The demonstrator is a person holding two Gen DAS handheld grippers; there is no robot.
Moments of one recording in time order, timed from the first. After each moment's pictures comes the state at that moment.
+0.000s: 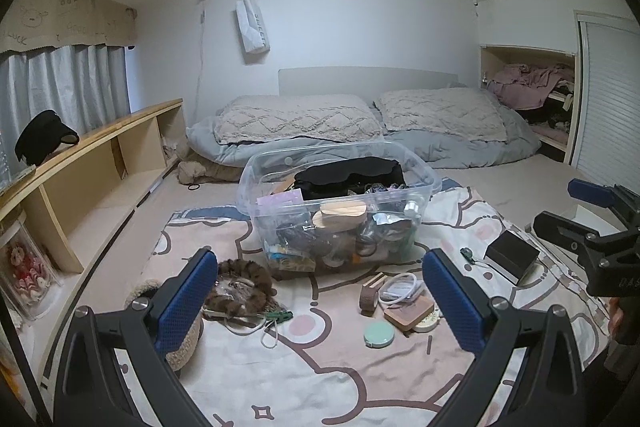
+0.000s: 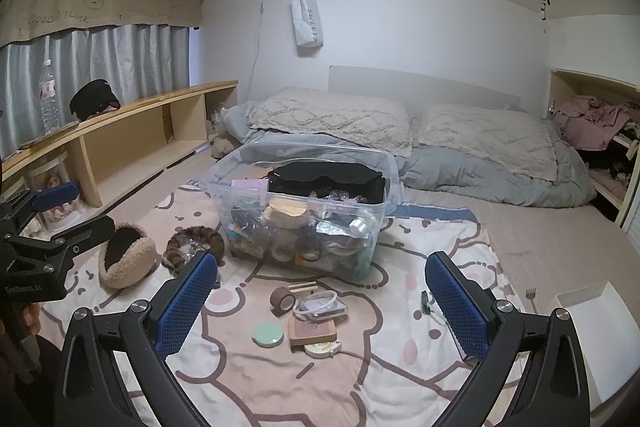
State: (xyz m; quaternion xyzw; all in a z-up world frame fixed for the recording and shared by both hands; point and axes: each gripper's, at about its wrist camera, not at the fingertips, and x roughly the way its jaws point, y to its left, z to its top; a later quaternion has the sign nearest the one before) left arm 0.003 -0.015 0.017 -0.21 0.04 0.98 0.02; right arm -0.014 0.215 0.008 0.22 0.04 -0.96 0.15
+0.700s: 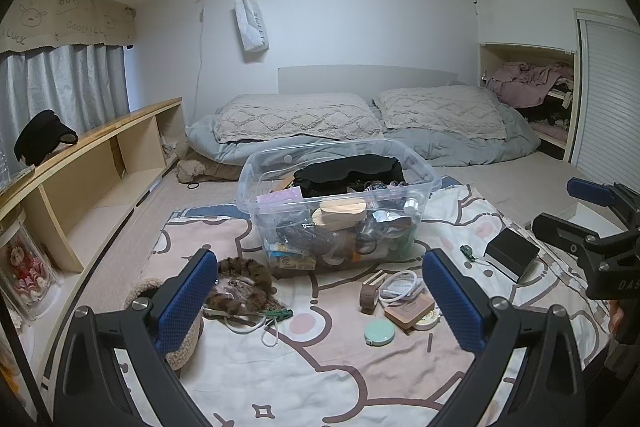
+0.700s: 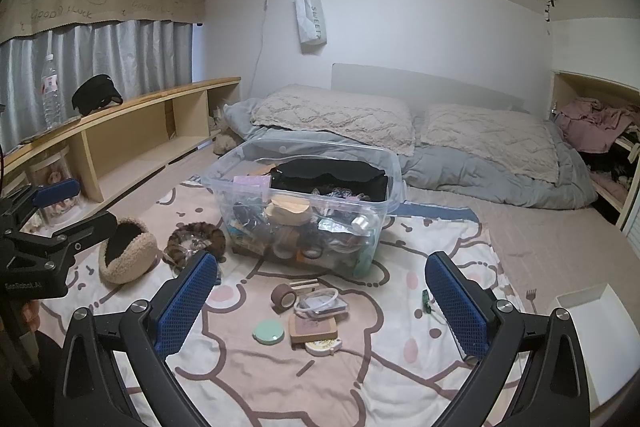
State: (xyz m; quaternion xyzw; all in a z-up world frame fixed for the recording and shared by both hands) left arm 0.005 -0.016 0.016 -0.22 0.04 0.98 0.02; right arm -0.012 0.210 0.006 0.22 0.04 -0.96 0.15
